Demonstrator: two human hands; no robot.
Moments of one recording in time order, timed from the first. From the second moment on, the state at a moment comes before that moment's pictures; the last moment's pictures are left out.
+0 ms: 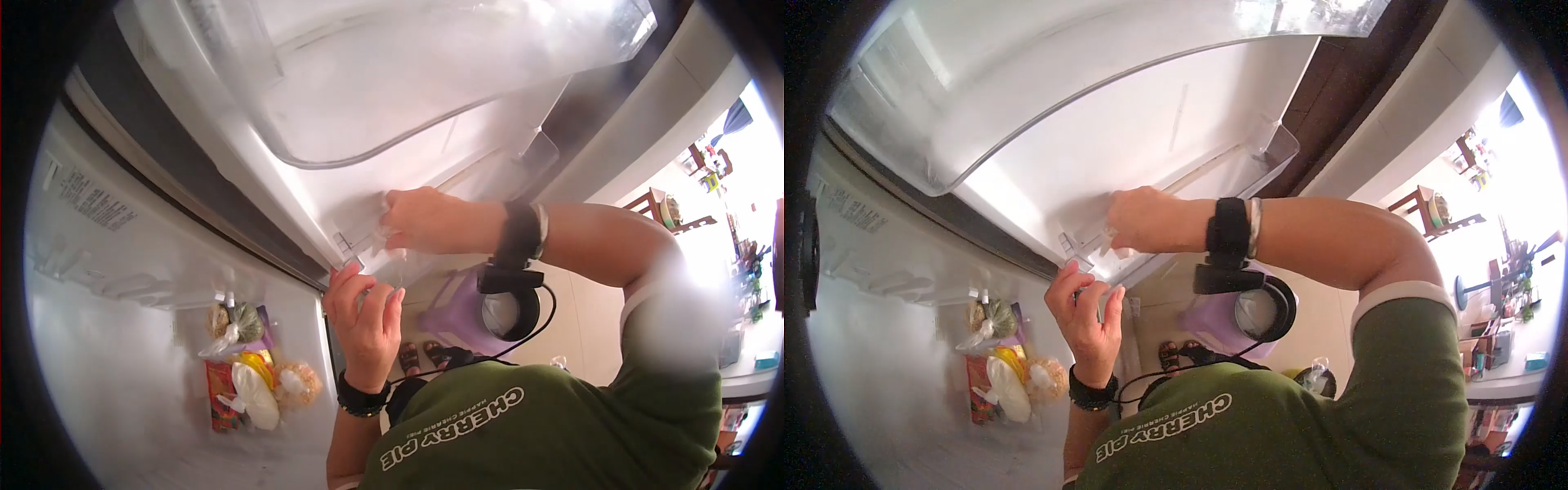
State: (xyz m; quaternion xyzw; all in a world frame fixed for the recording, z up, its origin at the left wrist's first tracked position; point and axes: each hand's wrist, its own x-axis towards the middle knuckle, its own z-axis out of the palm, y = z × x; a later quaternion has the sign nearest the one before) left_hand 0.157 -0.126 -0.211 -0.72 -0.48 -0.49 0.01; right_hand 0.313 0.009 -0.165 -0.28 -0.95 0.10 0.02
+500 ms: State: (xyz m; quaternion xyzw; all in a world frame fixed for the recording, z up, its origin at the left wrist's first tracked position) left_hand 0.159 -0.127 -0.213 -0.73 -0.50 -0.47 0.04; right_hand 0.279 0.013 -0.153 -0.12 -0.93 0.30 -0.15
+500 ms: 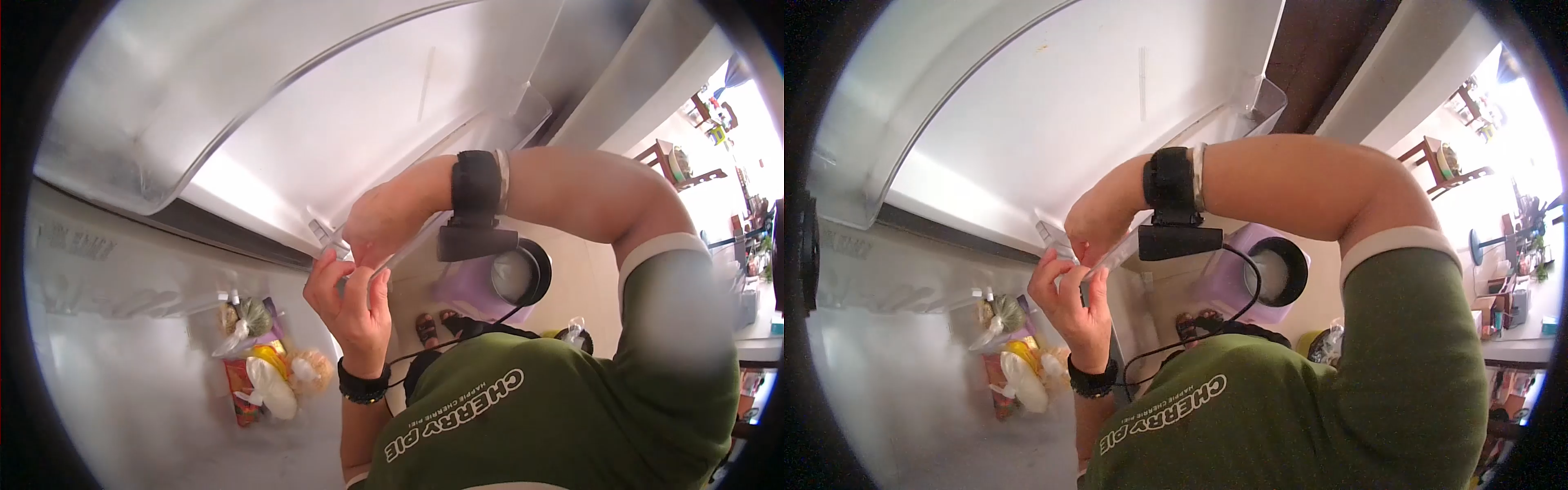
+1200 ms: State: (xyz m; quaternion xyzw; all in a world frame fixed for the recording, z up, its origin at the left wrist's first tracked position) left_hand 0.159 -0.125 -0.214 -0.73 -0.49 -0.47 0.06; right_hand 0.265 0.012 -0.143 -0.19 -0.90 0.31 -0.24
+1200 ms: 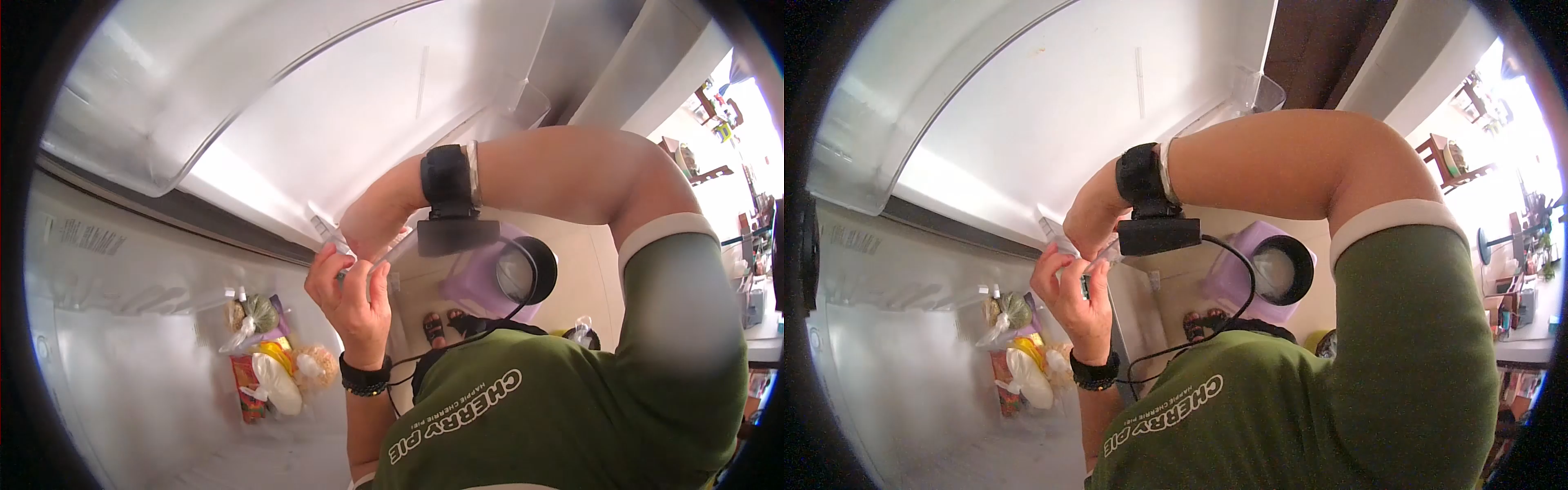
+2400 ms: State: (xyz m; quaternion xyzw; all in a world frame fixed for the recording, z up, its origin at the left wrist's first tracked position) left_hand 0.167 -0.126 -0.210 -0.73 -0.52 -0.44 0.08; right_hand 0.292 0.020 -0.126 -0.13 -0.92 0.26 -0.25
